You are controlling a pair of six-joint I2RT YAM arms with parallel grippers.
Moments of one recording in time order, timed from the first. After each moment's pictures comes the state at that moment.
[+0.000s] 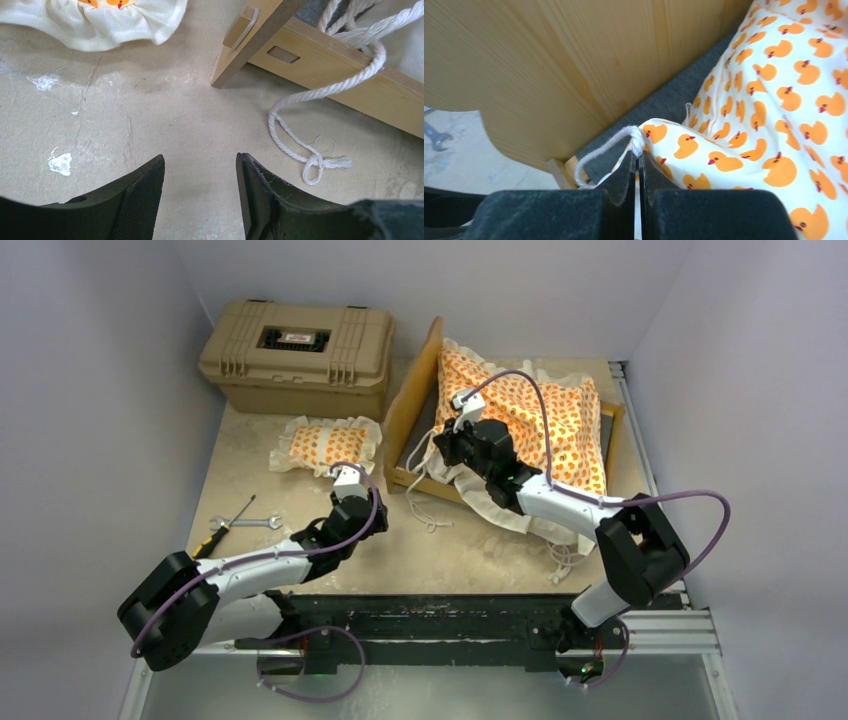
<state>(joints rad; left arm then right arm) -0.79 1.16 0.39 0.20 -0.50 -0.64 0.64 1.55 0.92 0.41 0.03 0.21</state>
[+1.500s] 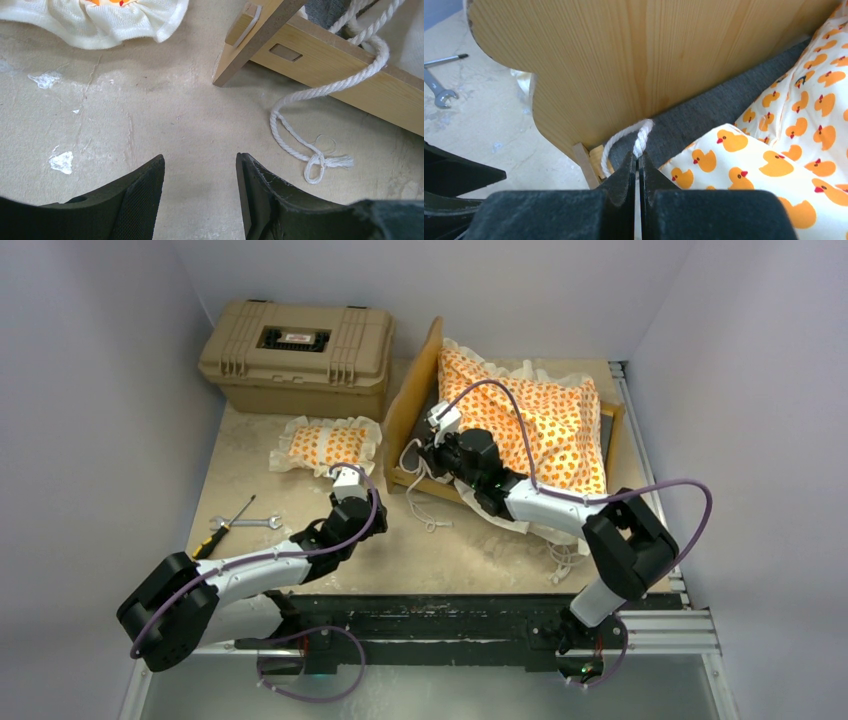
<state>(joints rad) -0.79 1.16 0.38 0.20 -0.50 -0.64 0.72 1.61 0.91 0.47 -0.02 0.06</state>
